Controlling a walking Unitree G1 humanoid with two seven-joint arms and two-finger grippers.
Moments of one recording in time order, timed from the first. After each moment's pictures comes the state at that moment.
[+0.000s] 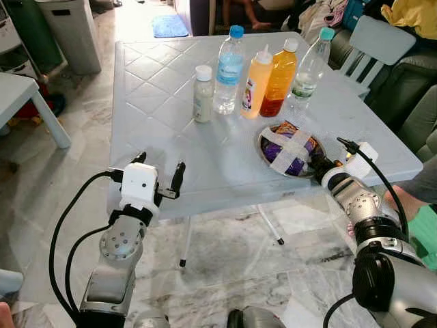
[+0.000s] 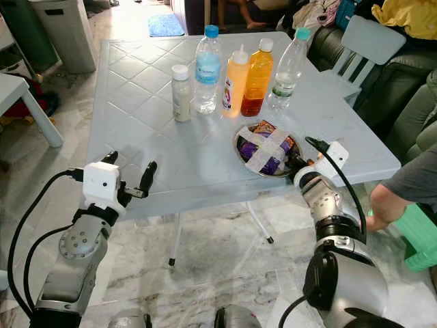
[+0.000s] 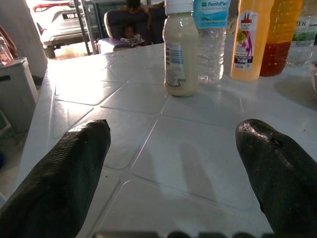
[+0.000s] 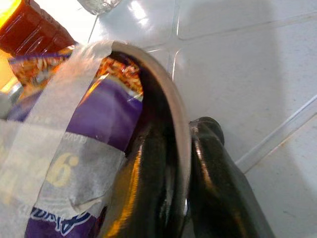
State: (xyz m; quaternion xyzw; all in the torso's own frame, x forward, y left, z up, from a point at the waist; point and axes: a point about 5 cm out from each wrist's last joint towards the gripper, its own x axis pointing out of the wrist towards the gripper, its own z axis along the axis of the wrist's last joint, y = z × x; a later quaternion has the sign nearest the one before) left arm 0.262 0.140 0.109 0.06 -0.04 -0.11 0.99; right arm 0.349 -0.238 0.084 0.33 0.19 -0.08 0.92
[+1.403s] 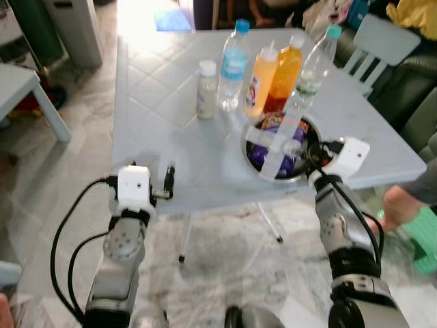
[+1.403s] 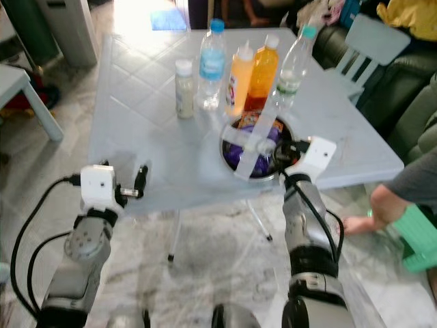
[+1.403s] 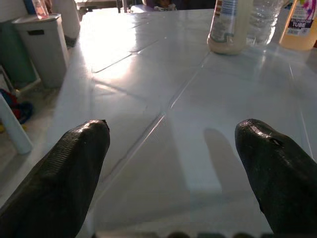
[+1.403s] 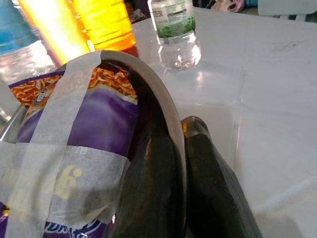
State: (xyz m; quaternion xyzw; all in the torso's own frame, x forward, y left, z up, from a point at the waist) left arm 0.266 0.148 0.091 0.04 0.01 -0.03 1.00; right arm 0.331 -0.193 0.103 0.17 0.02 -0.04 0.98
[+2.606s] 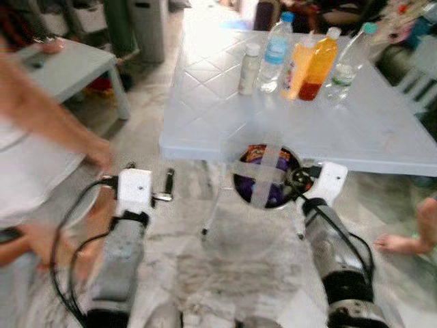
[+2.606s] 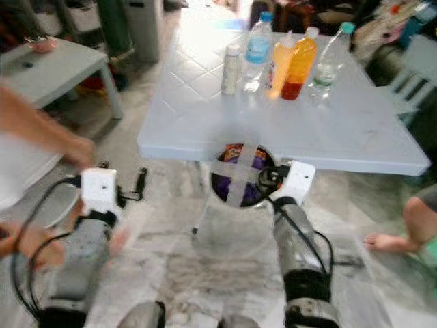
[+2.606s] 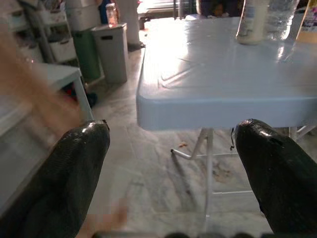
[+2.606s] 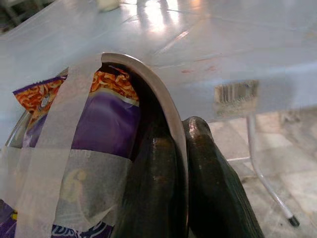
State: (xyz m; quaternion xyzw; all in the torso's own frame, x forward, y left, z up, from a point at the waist) left arm 0.264 0.136 0.089 0.05 0.00 -0.06 1.00; right arm 0.302 -0.181 0.064 0.15 0.10 -0.02 0.98
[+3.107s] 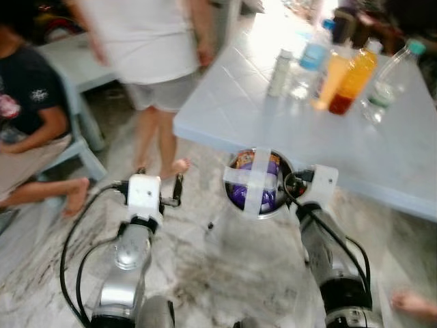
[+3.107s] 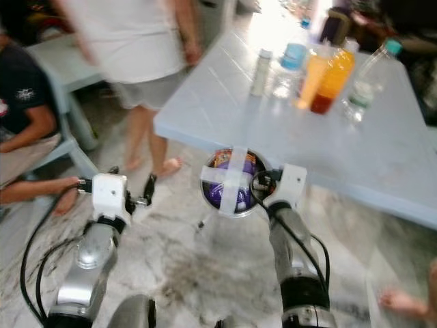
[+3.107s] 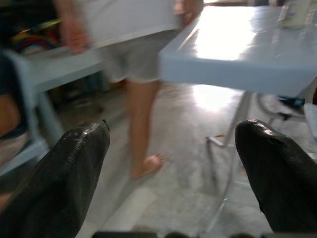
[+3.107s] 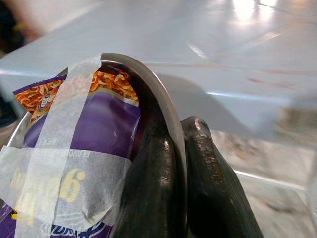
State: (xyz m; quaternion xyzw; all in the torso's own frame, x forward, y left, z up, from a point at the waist) left arm 0.260 0.140 0.080 0.06 0.02 -0.06 1.00; right arm 0.299 -0.160 0.067 0.15 0.09 0.03 0.98
